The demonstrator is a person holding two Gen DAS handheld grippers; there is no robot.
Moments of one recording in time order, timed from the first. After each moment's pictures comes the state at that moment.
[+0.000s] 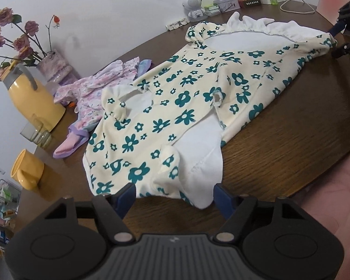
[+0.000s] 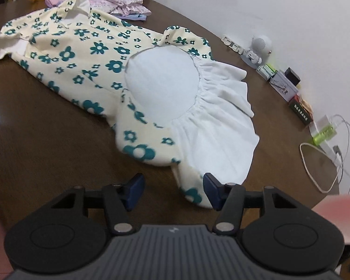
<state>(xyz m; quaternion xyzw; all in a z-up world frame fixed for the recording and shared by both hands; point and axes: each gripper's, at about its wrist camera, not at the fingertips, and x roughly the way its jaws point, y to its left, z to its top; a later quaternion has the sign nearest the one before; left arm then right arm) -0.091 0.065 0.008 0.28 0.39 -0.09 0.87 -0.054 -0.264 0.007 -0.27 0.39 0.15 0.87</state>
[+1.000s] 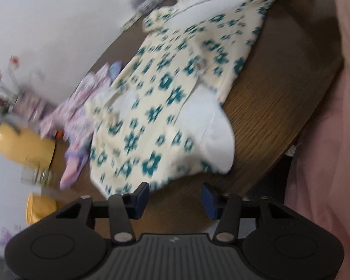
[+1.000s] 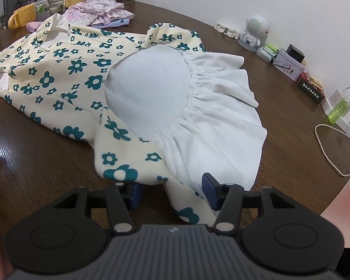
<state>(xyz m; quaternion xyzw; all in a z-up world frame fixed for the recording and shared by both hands) -0.091 0.080 0.006 0.43 0.37 -0.18 0.80 -0.018 -0.282 0.006 -0.18 0.42 0.15 0.87</state>
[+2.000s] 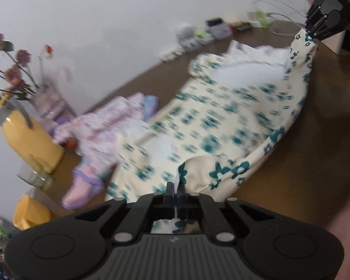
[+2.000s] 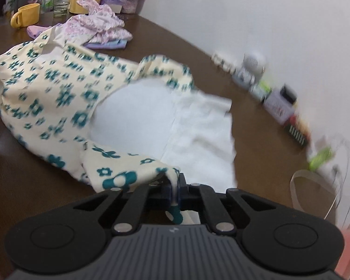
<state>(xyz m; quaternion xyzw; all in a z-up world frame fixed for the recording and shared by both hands) -0.029 0.099 0.054 0.29 0.32 -0.14 0.89 0.031 -0.268 0.058 -0.26 0.37 0.16 0.88</state>
